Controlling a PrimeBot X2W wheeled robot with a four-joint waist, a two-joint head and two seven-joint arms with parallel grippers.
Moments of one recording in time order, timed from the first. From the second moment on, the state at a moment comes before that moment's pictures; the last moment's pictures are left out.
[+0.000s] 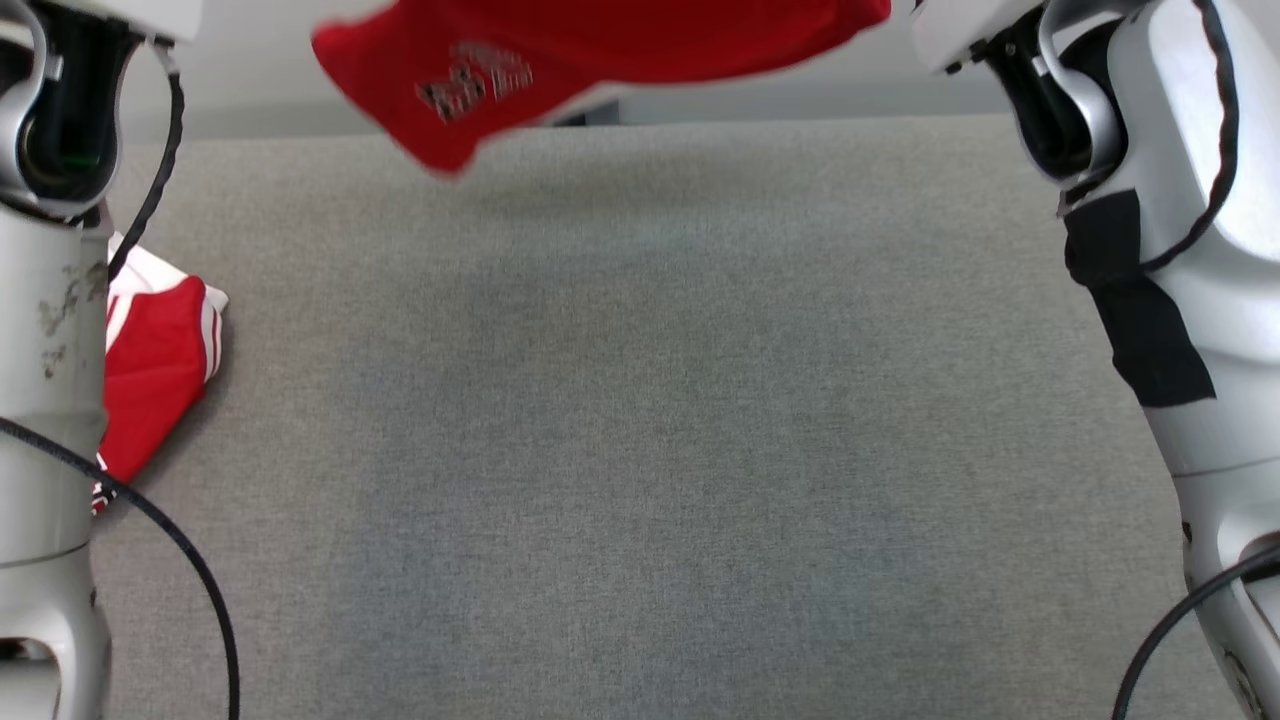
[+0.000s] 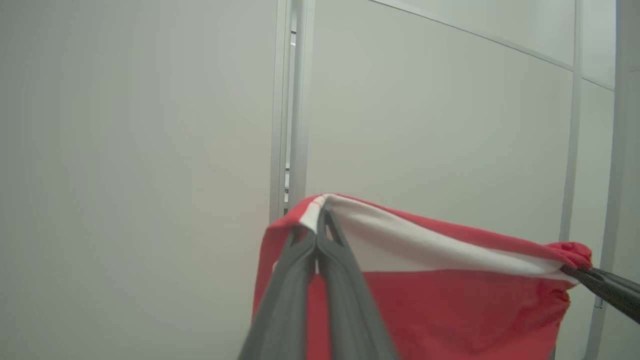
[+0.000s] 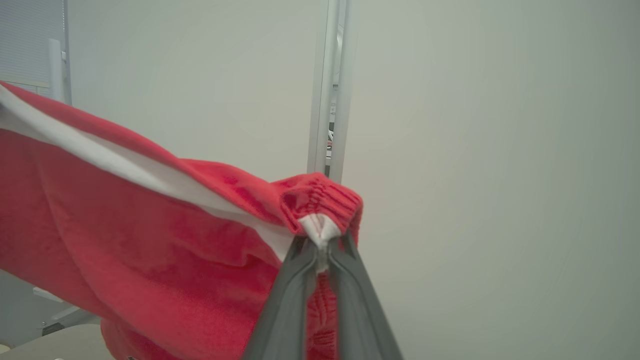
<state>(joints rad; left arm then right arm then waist) -1.03 0.30 -0.18 0.33 -0.60 -0.10 0.01 -1.20 -0.09 0.38 0.62 0.38 0.13 -0.06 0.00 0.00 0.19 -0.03</state>
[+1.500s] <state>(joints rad) 0.15 0.32 -0.42 -0.11 -0.82 0.00 -0.25 -0.27 -0.30 0.58 0.36 0.65 0.13 -0.17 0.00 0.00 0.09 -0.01</state>
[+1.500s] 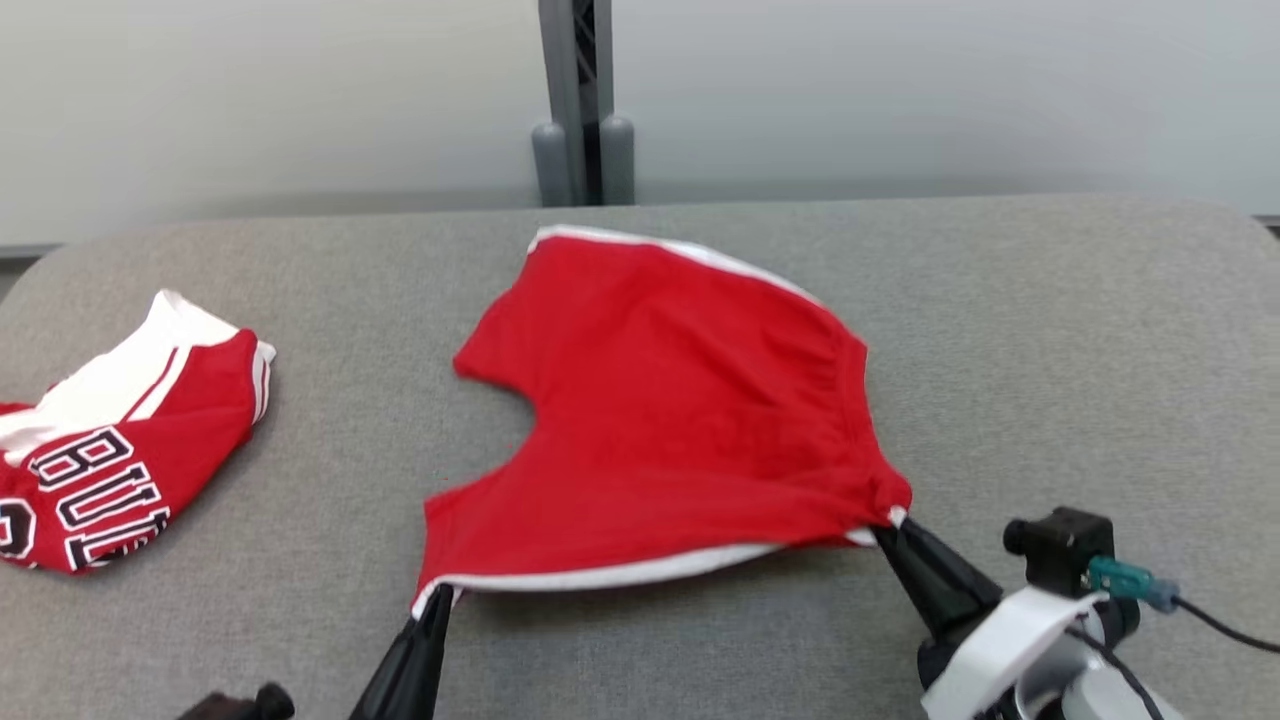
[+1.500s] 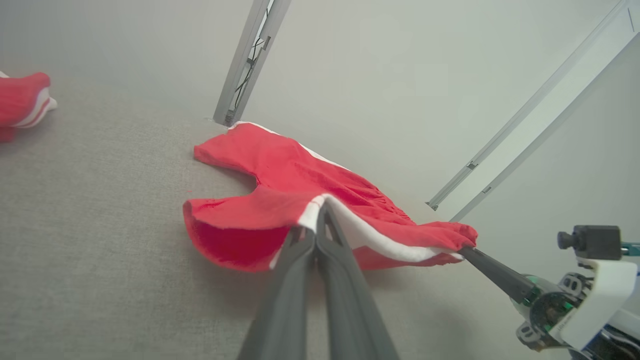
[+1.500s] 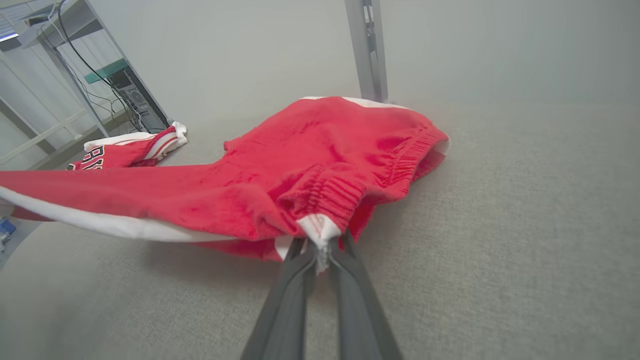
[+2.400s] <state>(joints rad) 0.40 0.39 -0.40 -0.45 -0.76 0.11 -0.19 0.20 -0.30 0.28 -0.31 0.55 0.13 0.36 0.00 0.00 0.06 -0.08</state>
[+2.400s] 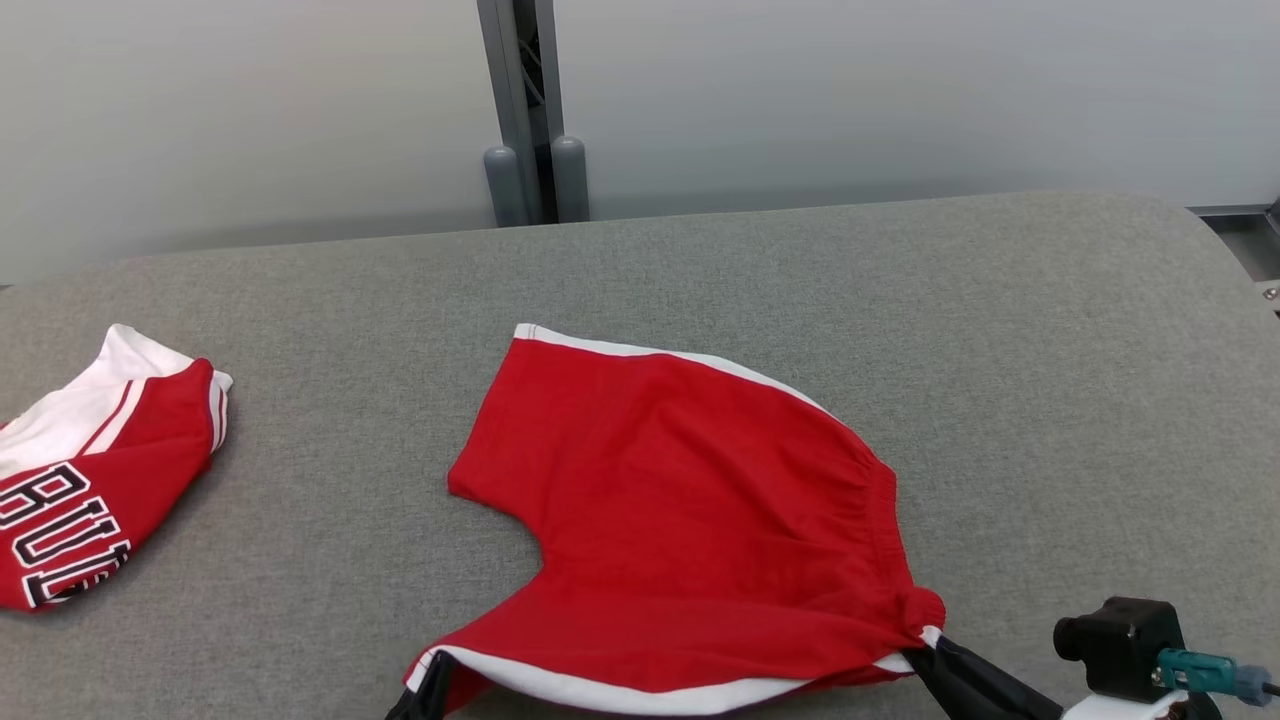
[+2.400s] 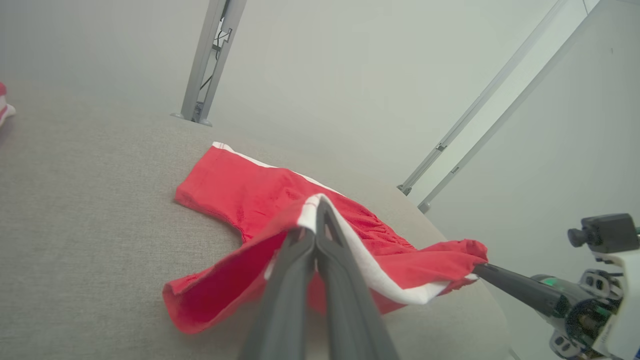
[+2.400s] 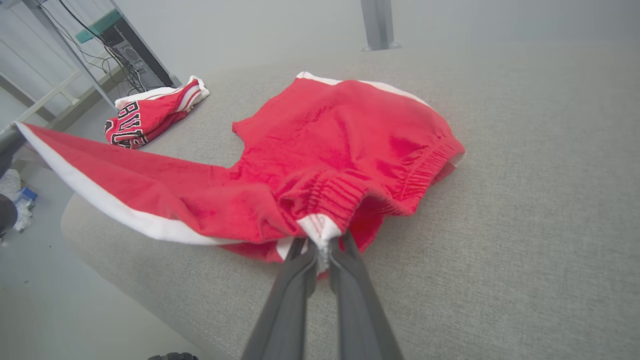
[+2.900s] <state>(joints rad) 0.01 0.42 -0.40 -0.13 -0.78 -0.02 -0.09 0.02 -0.25 0.30 -0.12 0.58 0.13 0.30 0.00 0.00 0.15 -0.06</state>
